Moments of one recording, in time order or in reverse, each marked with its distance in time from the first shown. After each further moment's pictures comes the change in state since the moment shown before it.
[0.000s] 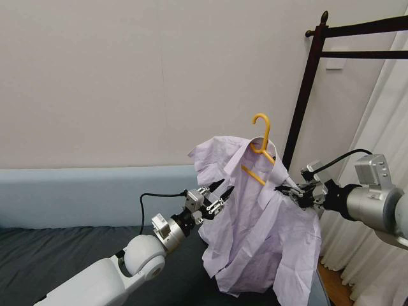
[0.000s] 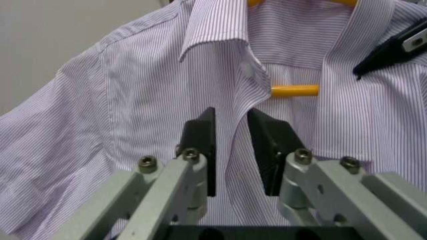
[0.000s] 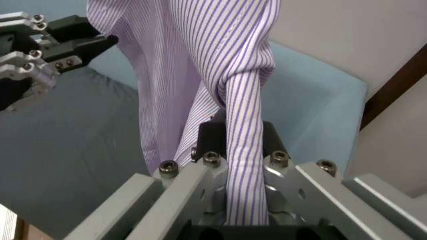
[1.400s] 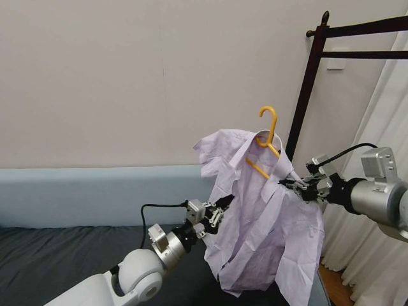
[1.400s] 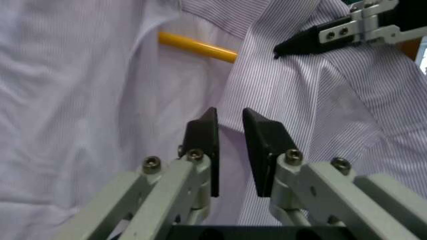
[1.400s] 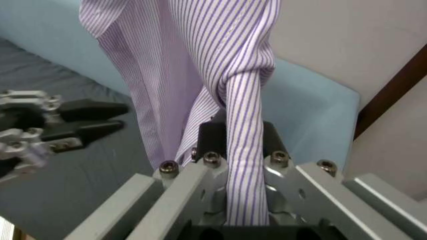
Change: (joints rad) left arm -0.026 -0.007 0.097 -0.090 -0.281 0.080 0.015; right arm -0.004 -0.006 0.049 0.010 0.026 0.002 0.013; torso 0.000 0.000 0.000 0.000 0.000
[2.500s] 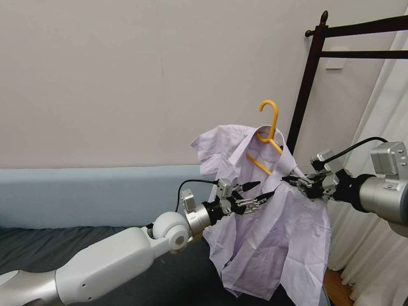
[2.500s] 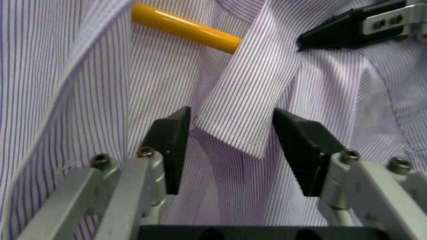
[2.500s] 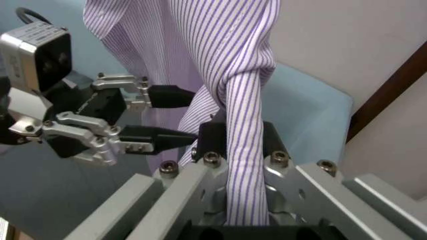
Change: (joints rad) left arm -0.330 -0.105 0.225 0.285 -0.243 -0.037 0.257; right arm -0.021 -0.037 0.045 0.008 0.008 0.000 -0.025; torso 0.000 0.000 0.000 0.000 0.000
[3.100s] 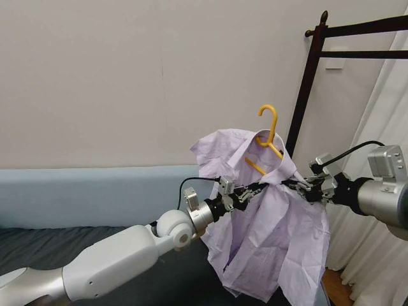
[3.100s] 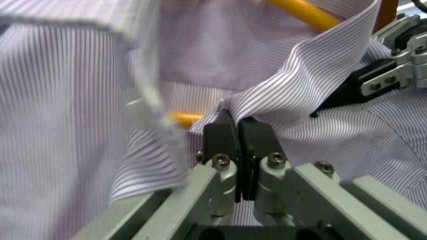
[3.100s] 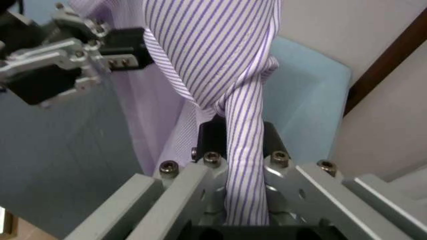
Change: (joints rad) left arm -0.024 -0.004 -0.006 0.016 0.118 -0.047 -0.044; right arm -0.004 -0.040 -0.072 -0.023 0.009 0.000 0.020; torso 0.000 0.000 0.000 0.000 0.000
